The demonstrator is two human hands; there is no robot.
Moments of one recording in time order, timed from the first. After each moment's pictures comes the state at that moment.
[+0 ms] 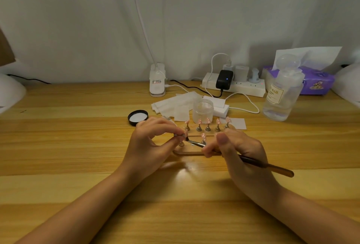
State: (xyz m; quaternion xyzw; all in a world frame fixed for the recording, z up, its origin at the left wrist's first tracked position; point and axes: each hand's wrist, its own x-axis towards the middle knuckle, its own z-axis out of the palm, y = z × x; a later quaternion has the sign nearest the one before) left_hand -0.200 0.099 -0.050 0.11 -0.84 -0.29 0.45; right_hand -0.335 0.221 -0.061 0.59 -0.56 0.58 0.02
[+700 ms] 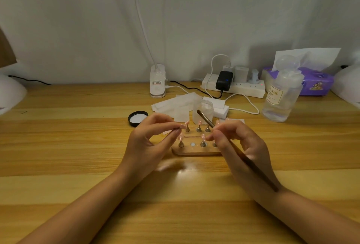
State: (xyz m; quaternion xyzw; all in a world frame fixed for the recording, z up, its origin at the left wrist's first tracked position) left_hand -0.198 0.098 -0.049 0.14 -0.82 -0.34 0.44; right_hand -0.334 0.225 -0.053 0.54 -0.58 0.61 -0.04
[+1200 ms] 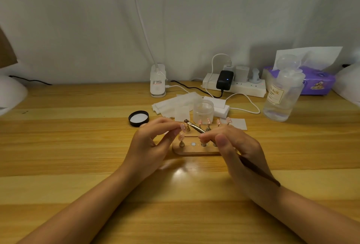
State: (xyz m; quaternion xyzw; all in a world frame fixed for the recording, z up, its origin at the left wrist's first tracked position) left_hand -0.202 0.094 -0.053 0.10 -0.84 -0.31 0.44; right_hand -0.336 0.221 -0.055 0.61 -0.56 0.56 0.02
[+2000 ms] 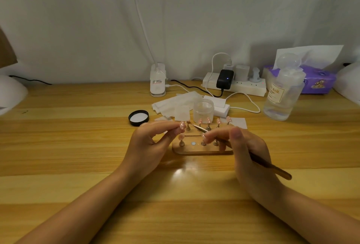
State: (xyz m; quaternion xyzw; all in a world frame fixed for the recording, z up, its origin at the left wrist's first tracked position) left_hand -0.203 0.094 -0.054 0.10 -0.82 -0.34 0.45; right_hand -0.334 0.224 -0.058 0.56 -0.55 0.62 -0.03
